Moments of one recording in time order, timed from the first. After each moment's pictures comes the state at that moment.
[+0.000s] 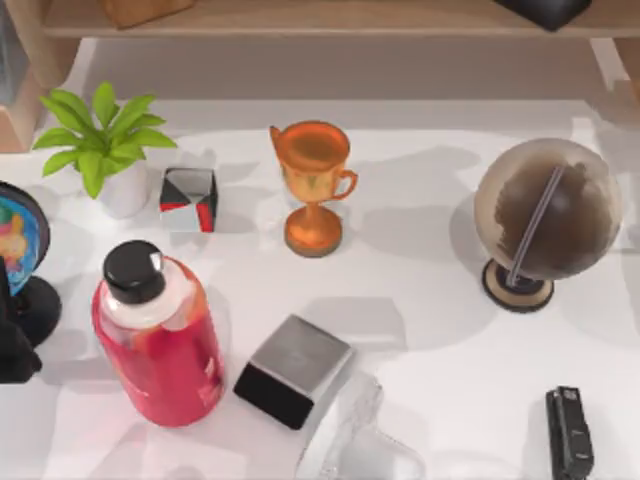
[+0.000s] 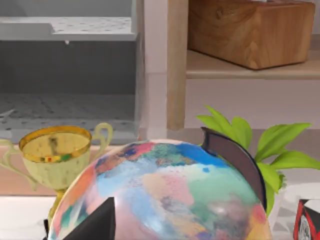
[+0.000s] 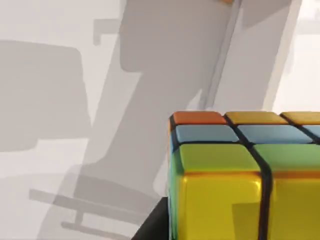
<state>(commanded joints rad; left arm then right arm) 0.00 0.00 0.00 0.00 0.00 0.00 -0.15 2.00 1.90 -1.09 -0.04 -0.42</state>
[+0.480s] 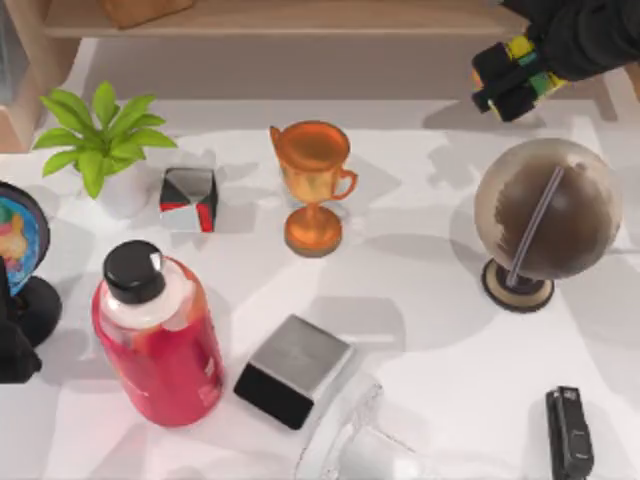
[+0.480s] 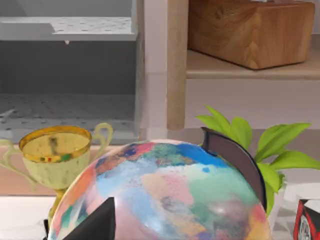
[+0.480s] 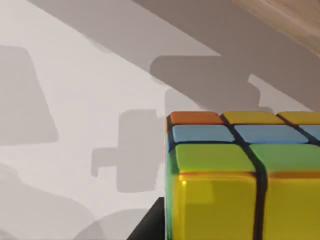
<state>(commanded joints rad) 0.00 0.00 0.00 0.00 0.00 0.00 0.31 1.85 1.52 -0.53 0.07 -0.26</state>
